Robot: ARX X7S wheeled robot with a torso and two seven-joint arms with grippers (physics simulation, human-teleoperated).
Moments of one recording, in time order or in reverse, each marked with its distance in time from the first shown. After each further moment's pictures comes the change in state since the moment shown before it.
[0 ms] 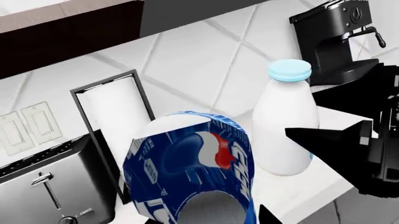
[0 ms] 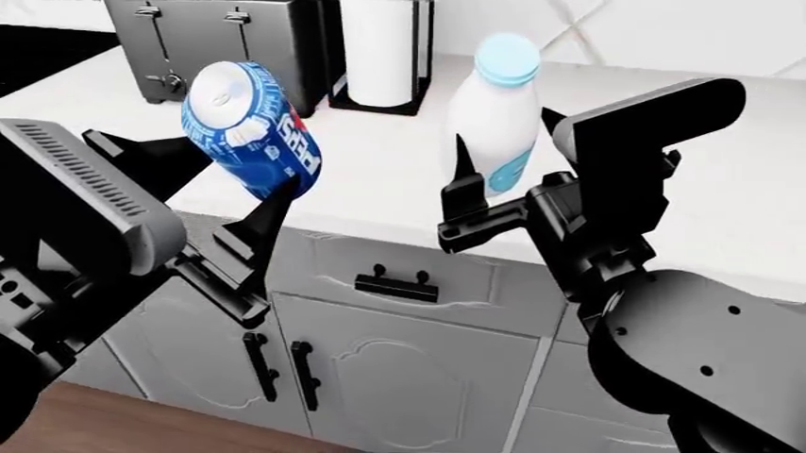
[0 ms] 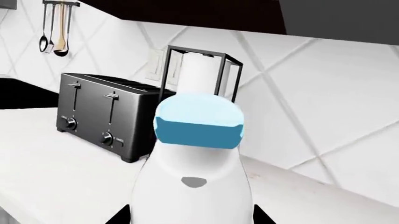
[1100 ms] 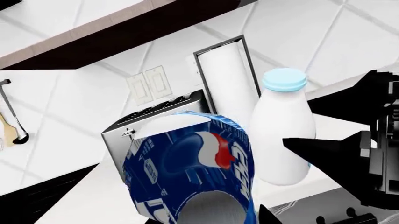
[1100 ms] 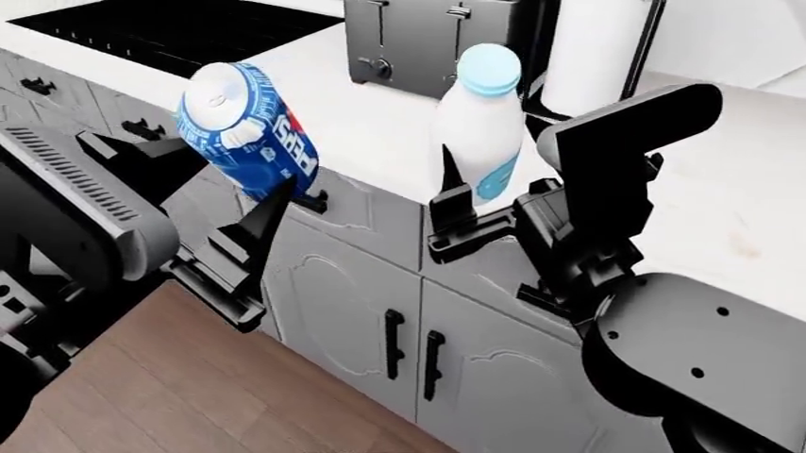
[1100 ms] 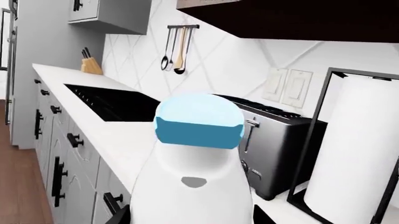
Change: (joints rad) left arm 0.014 -0.023 -0.003 0.005 -0.015 0.023 -0.008; right arm 0.005 0.006 -0.034 0.007 0.008 -0.015 -0.023
